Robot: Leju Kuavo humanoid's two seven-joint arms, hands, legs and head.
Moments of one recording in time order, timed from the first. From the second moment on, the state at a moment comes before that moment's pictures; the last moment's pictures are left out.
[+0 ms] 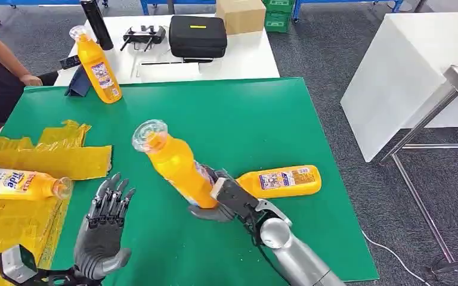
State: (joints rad) left arm 0.21 0.03 -0.19 -1.72 0.16 -0.38 -0.49; right arm -0.34 0.07 0.67 -1.22 0.05 0.21 -0.22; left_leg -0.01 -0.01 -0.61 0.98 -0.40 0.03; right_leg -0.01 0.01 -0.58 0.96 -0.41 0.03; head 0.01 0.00
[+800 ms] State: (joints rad) left arm 0.25 0.06 -0.16 -1.70 0.08 -0.32 -0.52; right arm -0.42 0.15 1.08 -1.16 0.24 0.23 -0.18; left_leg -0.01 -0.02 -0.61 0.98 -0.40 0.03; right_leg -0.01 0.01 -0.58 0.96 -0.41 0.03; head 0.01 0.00
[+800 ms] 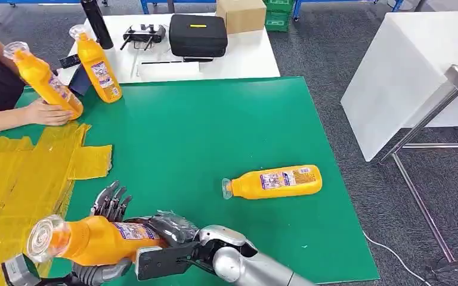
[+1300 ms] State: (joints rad) left arm 0.25 0.06 -0.15 -1.69 0.11 -0.38 -0.54; right arm -0.43 0.14 1.11 -1.16 0.24 0.19 -0.18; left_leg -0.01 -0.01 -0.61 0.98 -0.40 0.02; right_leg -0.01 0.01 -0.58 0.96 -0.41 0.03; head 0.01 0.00
